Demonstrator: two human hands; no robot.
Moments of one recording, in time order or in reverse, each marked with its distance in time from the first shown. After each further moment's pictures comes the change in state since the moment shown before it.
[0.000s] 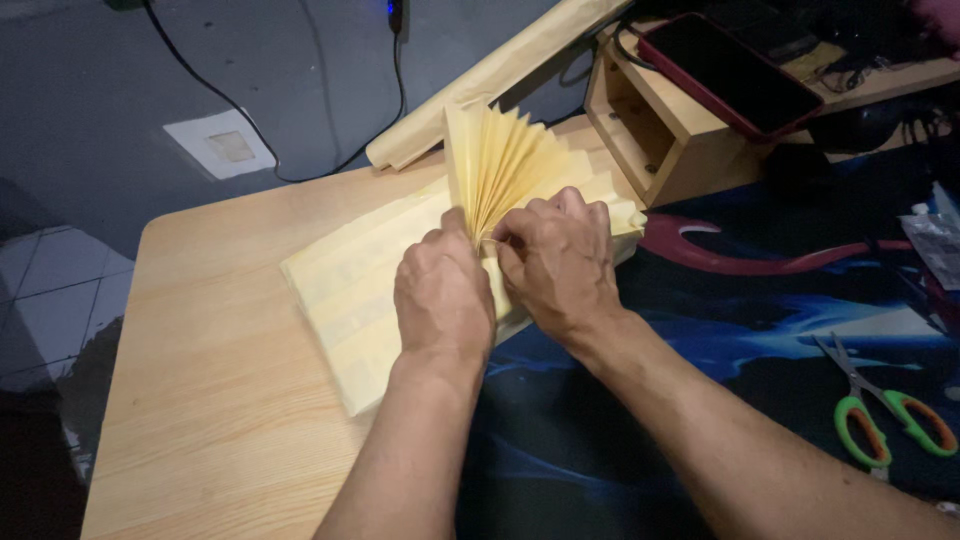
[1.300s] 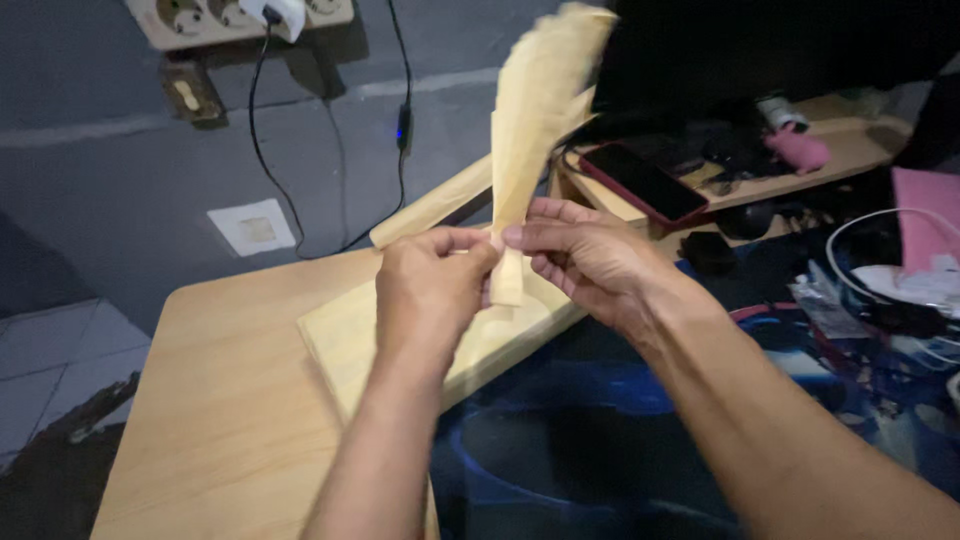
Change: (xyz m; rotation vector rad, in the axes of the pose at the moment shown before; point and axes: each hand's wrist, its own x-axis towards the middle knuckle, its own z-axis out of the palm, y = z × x) left_hand -0.002 0.063 -0.114 -0.831 -0.136 -0.396; right_hand 0.041 -0.022 -0.125 1.319 -0.259 0.820
